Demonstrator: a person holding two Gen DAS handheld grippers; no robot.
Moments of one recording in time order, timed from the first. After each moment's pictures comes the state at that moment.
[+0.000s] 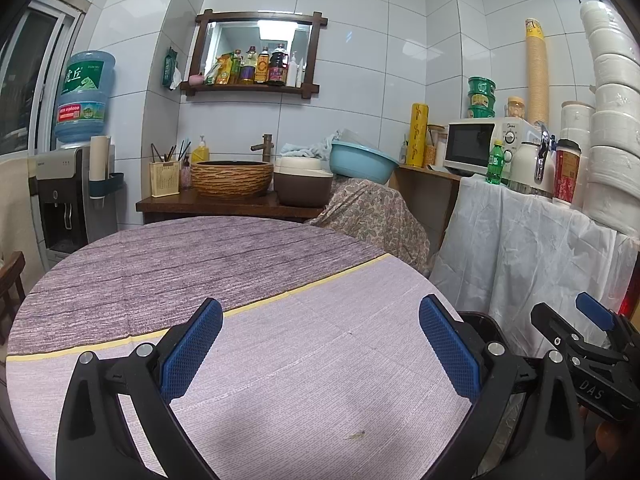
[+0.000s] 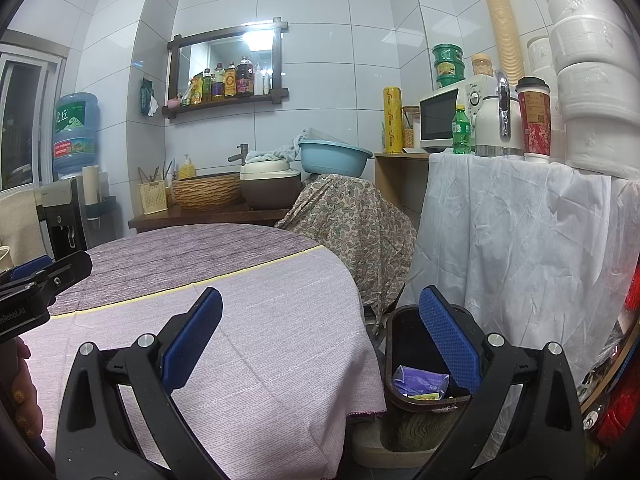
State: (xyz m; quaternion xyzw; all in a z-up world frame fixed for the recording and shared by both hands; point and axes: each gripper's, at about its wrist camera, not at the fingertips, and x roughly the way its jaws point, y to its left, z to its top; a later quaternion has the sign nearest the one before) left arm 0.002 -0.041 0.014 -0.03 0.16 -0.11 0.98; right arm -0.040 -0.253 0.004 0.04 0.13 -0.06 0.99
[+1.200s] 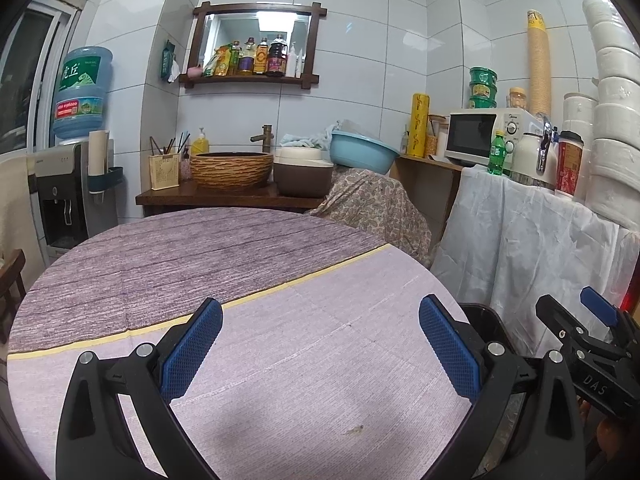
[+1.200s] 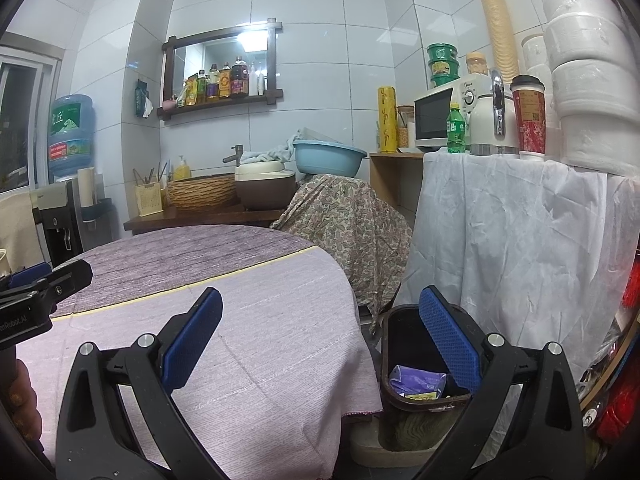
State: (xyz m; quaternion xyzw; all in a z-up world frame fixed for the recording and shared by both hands) left arm 0.004 -0.047 0.014 -0.02 0.18 -0.10 0.98; right arm -0.039 -0.263 0.002 0.04 0.13 -0.07 0.99
